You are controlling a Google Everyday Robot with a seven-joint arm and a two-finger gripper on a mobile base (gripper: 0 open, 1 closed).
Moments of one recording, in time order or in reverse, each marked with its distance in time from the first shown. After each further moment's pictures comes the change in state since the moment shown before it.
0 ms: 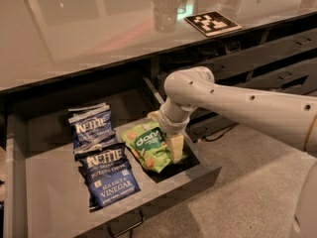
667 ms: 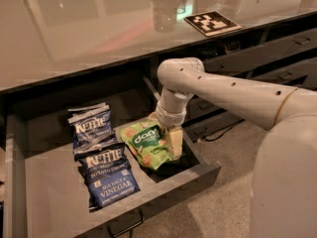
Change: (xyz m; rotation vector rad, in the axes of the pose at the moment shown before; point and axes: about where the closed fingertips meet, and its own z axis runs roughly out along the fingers) arm 0.002 0.001 0.005 -0.212 -0.025 0.030
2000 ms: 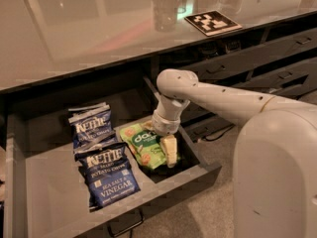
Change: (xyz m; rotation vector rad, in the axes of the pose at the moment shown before) arm -0.012 -0.001 0.051 -0.107 -0.150 0.012
